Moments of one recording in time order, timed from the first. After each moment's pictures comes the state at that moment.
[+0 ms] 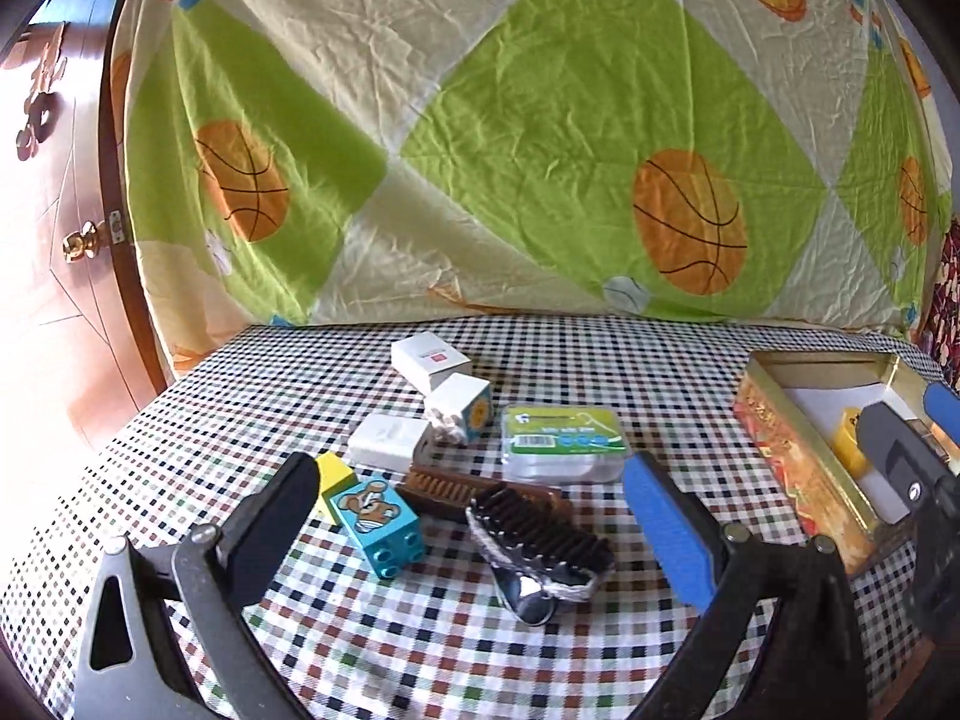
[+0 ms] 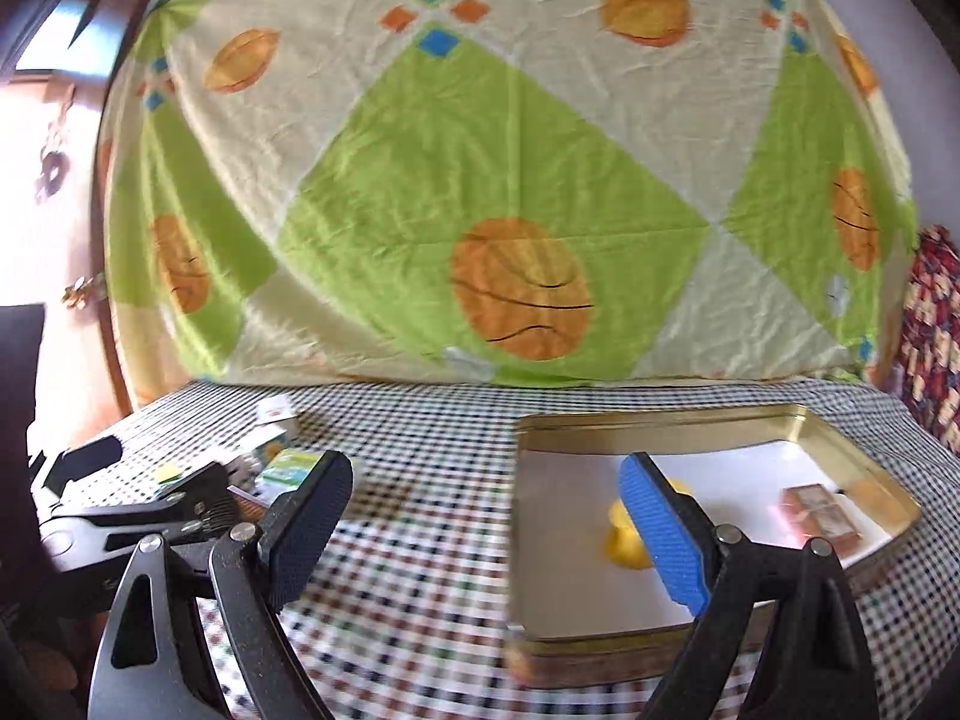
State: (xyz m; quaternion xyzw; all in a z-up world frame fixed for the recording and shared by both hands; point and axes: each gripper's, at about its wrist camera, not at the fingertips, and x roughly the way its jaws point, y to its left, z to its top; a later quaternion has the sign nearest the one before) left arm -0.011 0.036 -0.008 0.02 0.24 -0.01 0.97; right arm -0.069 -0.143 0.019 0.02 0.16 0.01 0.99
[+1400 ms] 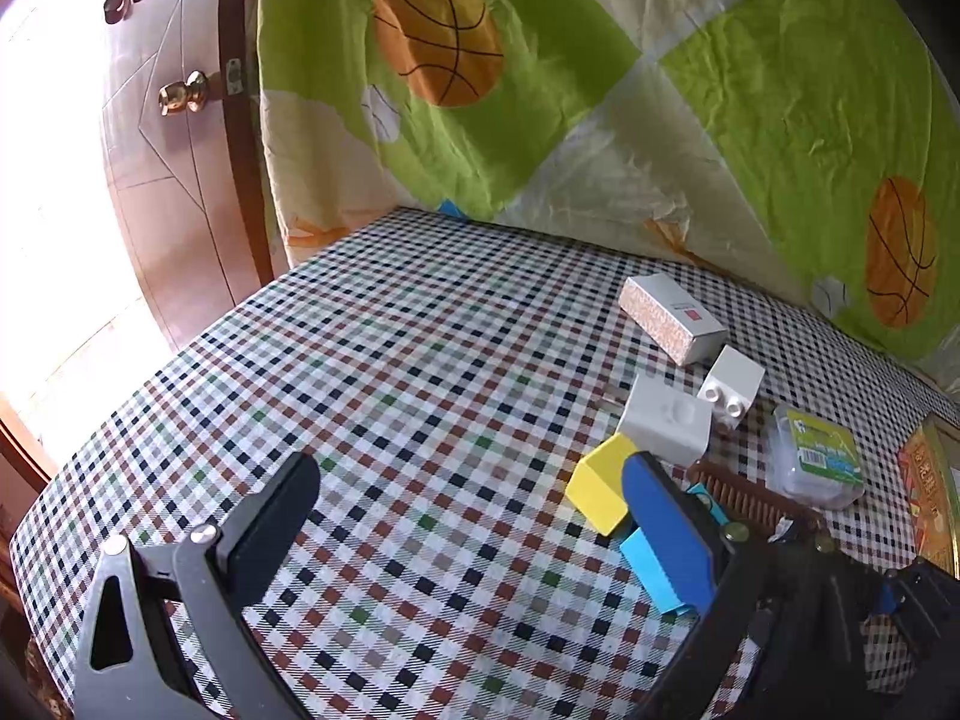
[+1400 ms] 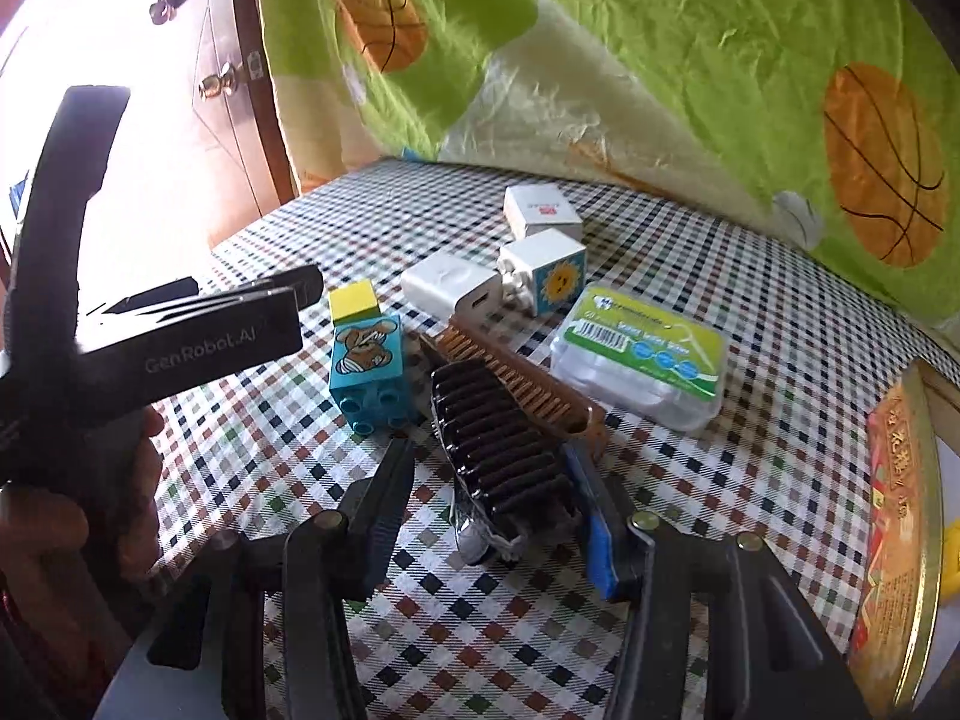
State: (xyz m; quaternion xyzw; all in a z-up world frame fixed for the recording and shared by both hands) left arm 0.049 0.161 -0.036 -0.07 0.34 0.12 0.93; right arm 0.027 -0.003 -0.033 -0.07 0.40 0.23 0.88
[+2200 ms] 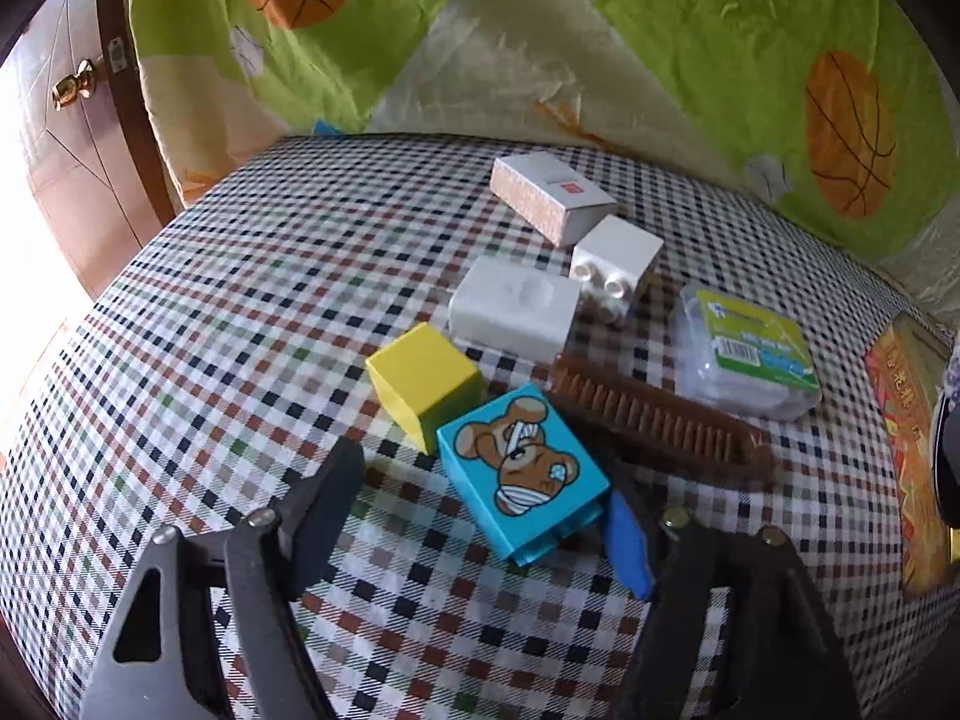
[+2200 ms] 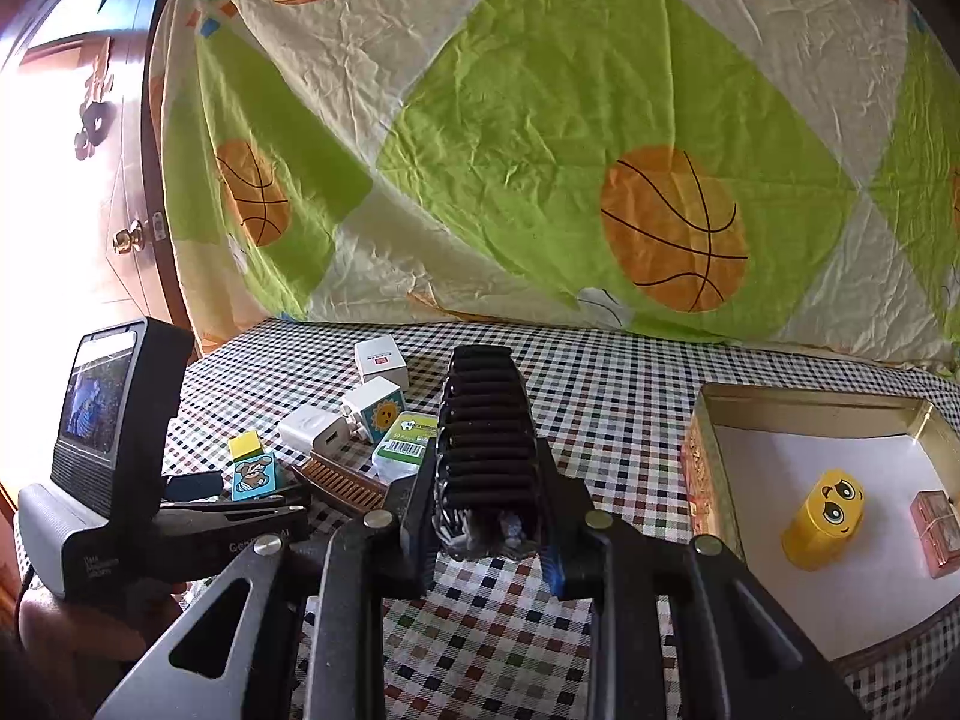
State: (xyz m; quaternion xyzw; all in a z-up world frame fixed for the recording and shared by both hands) left arm 0.071 0.095 -0.062 -0.03 0.43 0.04 0.90; right arm -0.019 -0.089 0.011 0.02 0.24 0.09 0.97
